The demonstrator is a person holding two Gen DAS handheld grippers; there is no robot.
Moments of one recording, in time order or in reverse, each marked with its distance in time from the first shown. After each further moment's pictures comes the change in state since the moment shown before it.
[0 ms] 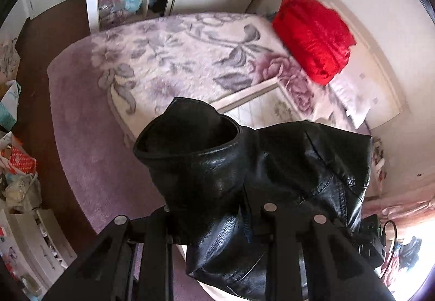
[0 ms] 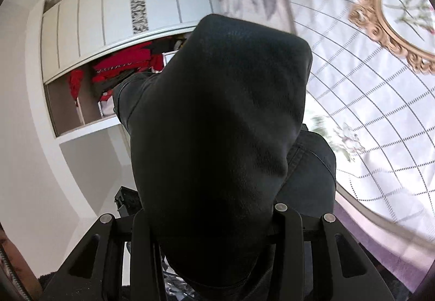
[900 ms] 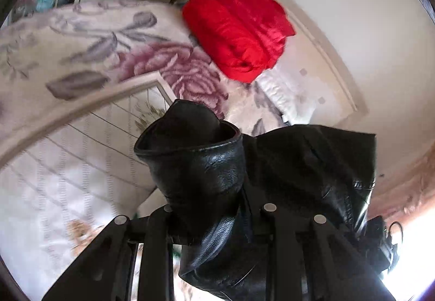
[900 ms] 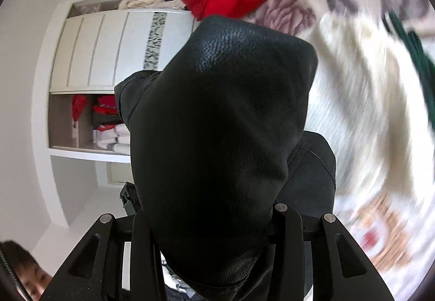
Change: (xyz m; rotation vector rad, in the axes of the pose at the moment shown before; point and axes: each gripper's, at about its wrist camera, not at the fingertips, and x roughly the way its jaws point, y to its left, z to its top) left arm 0.301 -0.301 0.071 0.044 -0.042 -0.338; right arm -0.235 0.016 0.294 -0.233 -0.227 -0.124
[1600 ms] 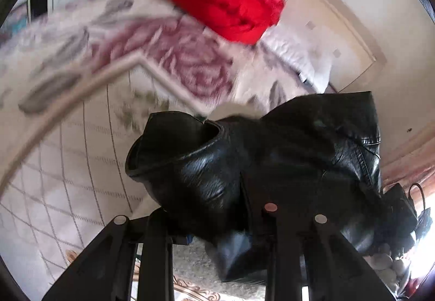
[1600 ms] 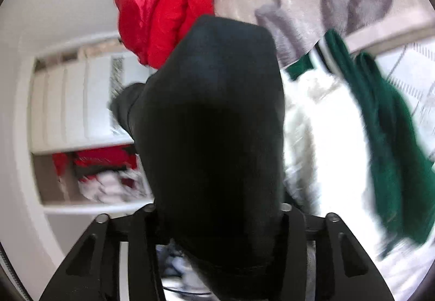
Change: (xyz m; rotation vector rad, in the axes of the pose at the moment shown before) left arm 0.084 -0.035 -0.005 0.220 0.120 0.110; right arm 0.001 -0.115 0.089 0.245 -0.133 -0.027
